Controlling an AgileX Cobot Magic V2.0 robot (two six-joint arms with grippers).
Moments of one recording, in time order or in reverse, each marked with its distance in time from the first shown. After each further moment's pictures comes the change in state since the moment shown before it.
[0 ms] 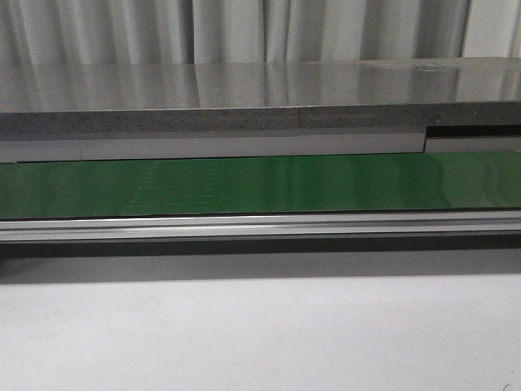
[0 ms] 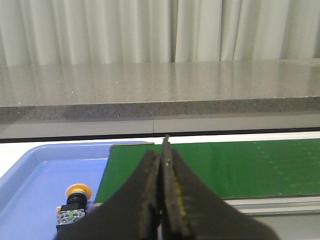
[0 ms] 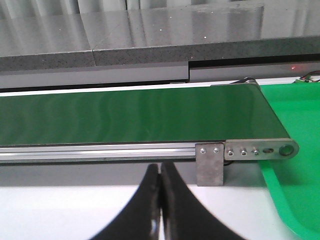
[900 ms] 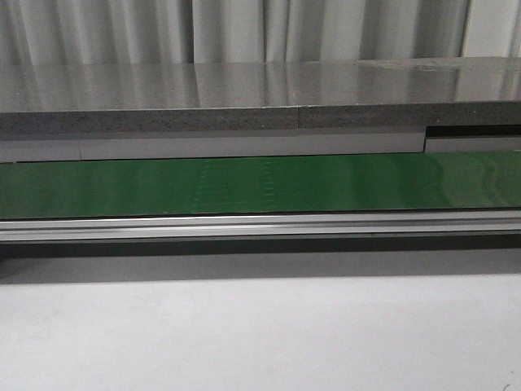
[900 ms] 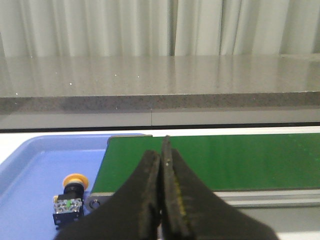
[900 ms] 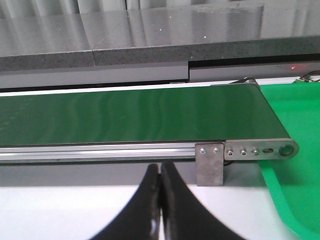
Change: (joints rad) left arm 0.000 0.002 -0.007 -0.020 0.038 0.000; right arm 0.000 0.000 0.000 0.000 0.000 0.002
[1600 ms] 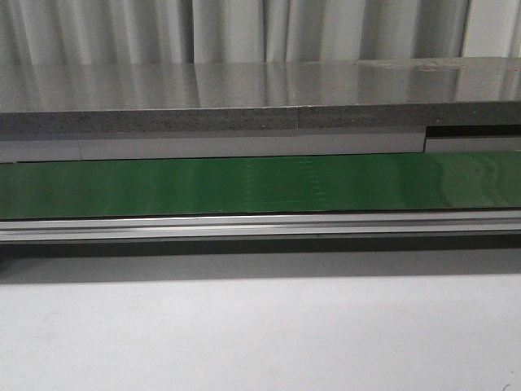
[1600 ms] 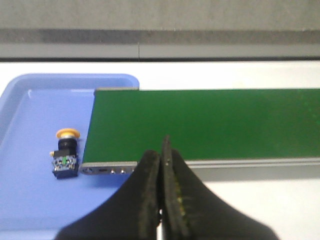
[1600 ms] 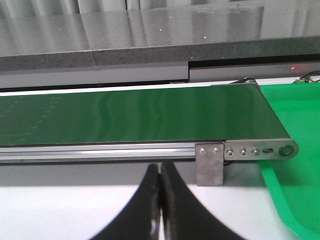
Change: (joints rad) left arm 0.000 0.568 -0.682 -0.040 0.607 0.000; right arm 0.000 0.000 0.000 0.000 0.000 -0.002
